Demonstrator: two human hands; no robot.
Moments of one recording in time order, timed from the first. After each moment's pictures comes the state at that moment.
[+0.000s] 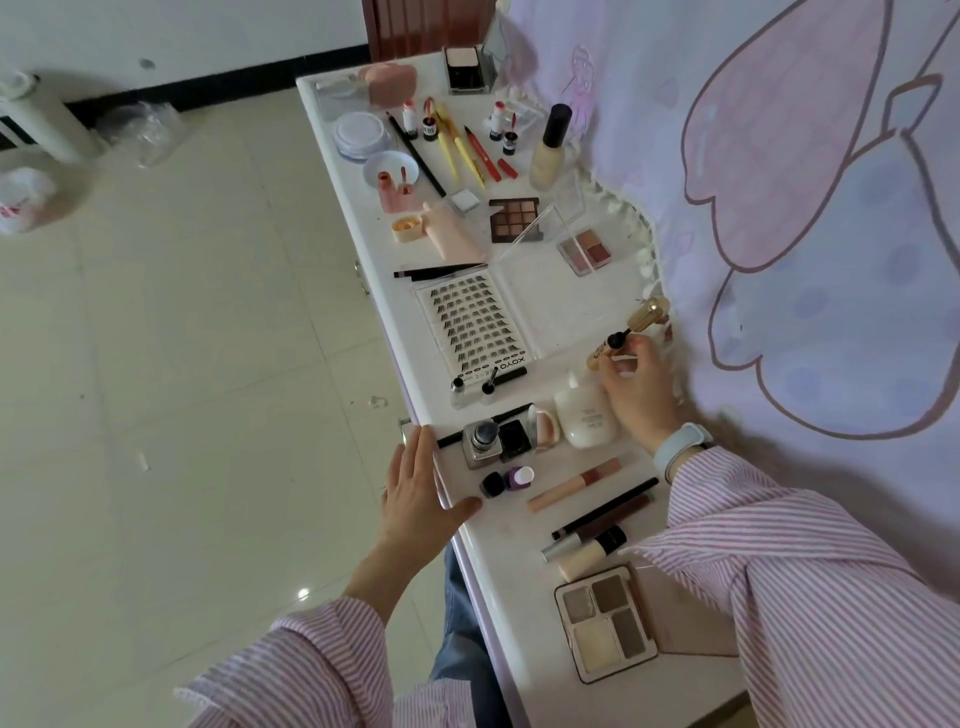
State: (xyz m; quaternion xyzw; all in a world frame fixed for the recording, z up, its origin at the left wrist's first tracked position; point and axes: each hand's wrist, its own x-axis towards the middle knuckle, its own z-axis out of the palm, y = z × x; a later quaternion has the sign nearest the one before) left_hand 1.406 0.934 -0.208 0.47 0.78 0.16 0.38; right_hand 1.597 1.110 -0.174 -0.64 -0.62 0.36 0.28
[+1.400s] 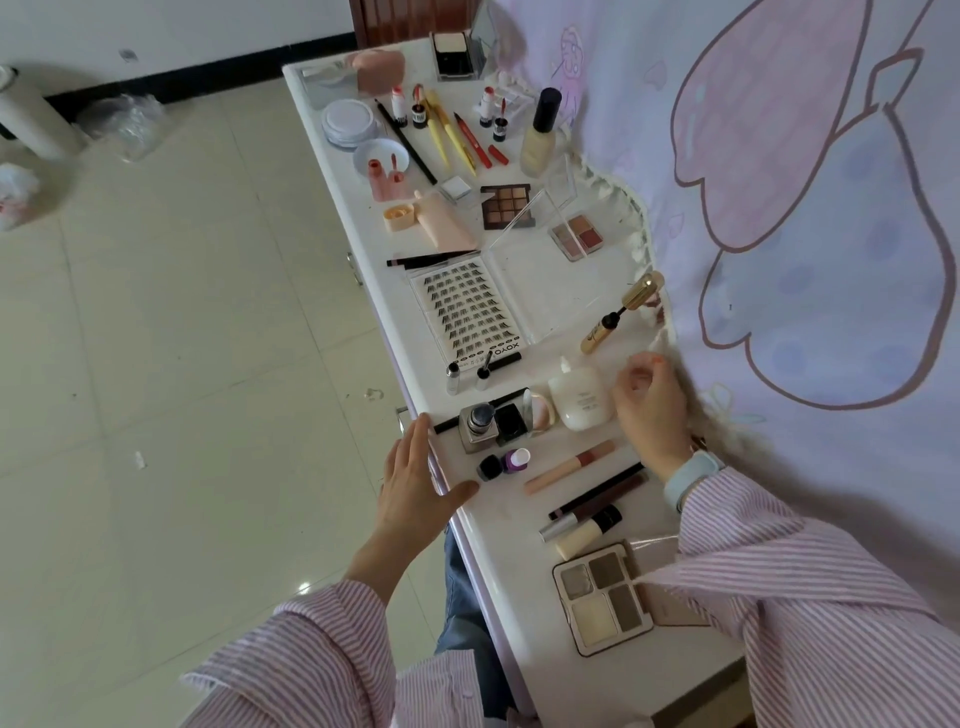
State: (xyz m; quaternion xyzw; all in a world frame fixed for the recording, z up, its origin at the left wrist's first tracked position) left_hand 1.405 0.930 -0.205 0.46 0.77 0.19 0.39; right_hand 1.614 1.070 -0.162 -0.68 -0.60 0.33 0.27
